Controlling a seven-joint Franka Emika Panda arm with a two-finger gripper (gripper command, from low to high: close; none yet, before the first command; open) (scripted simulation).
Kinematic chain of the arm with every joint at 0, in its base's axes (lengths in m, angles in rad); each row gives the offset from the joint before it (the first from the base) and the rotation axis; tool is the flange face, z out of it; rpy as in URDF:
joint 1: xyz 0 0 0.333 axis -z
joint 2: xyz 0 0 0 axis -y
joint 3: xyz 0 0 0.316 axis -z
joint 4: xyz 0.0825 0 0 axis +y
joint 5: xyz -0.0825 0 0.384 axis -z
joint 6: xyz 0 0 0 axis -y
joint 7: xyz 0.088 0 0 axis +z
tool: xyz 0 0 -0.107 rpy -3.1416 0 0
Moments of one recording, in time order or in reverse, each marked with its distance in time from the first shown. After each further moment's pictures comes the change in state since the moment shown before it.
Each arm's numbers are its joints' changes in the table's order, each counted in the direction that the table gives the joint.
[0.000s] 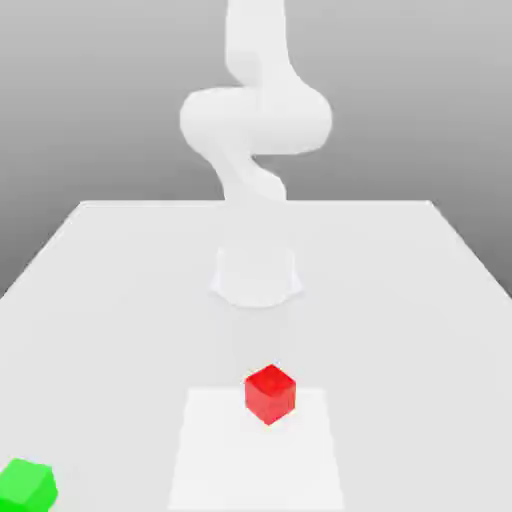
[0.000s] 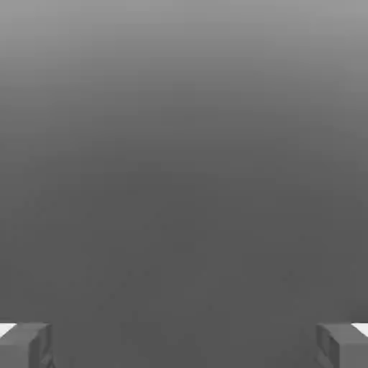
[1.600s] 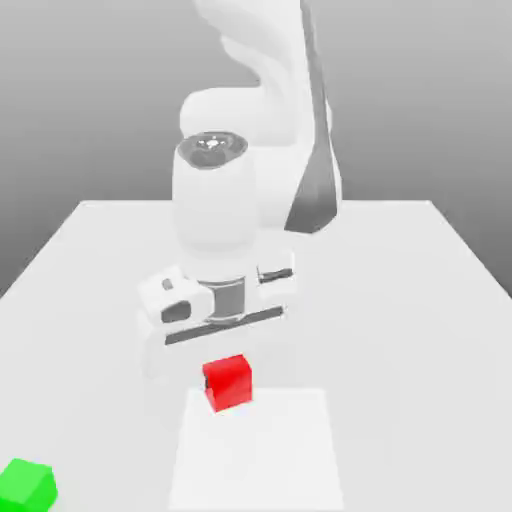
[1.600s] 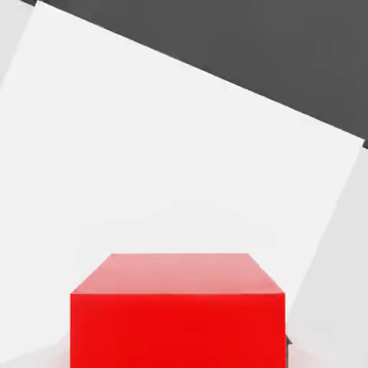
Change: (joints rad) arm 0.053 -0.804 0.134 0.270 -0.066 0.339 0.428
